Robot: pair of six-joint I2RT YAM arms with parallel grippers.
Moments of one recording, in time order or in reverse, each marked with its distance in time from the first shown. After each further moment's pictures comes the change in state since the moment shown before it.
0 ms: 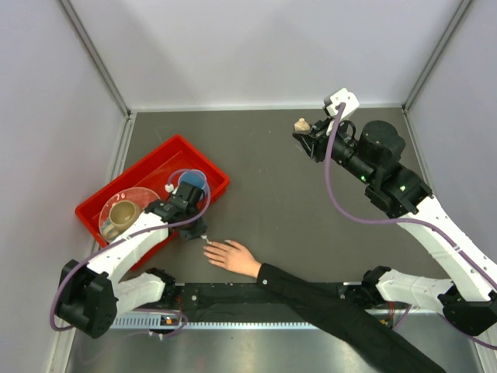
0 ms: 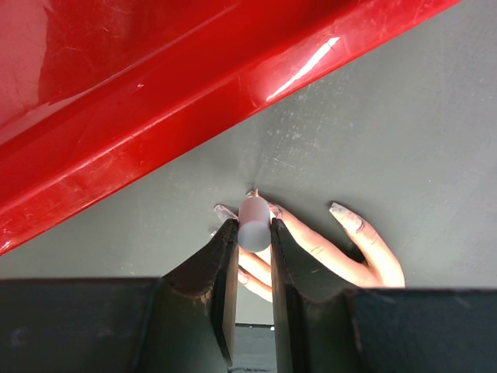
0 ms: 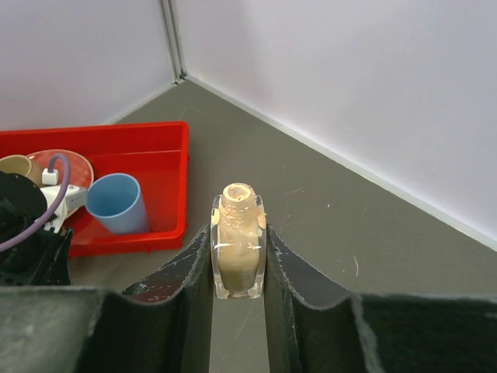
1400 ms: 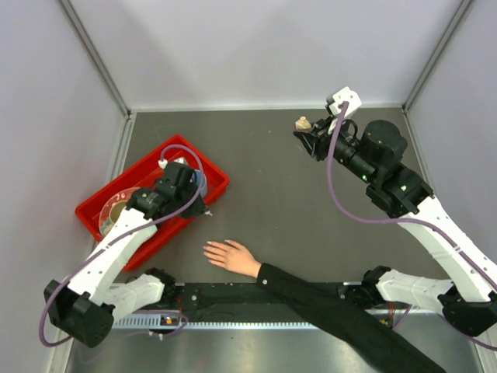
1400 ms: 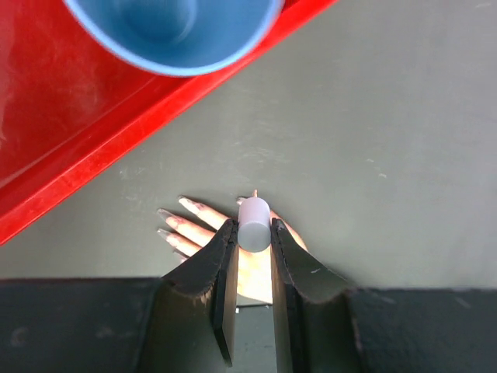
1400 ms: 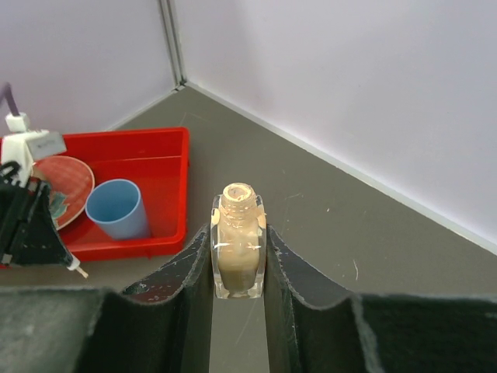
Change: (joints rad) left arm 0.001 -0.061 0.257 -0.100 0.029 0.045; right arm -0.011 -0.002 0.000 0.014 -0.011 0.006
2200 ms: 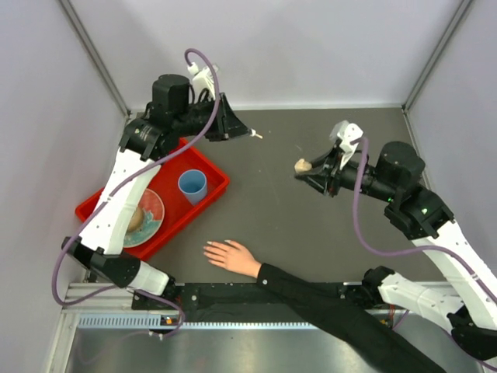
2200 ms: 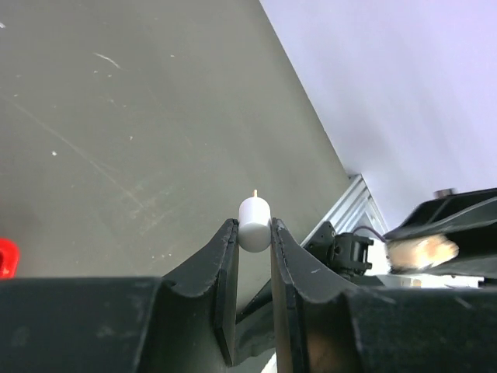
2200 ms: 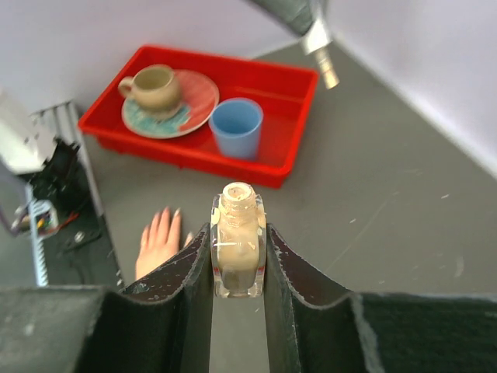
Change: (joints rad) left arm 0.007 0.422 0.906 0.077 0.566 0.249; right arm -0.048 -0.180 -0.116 -0.152 -0.418 -0.021
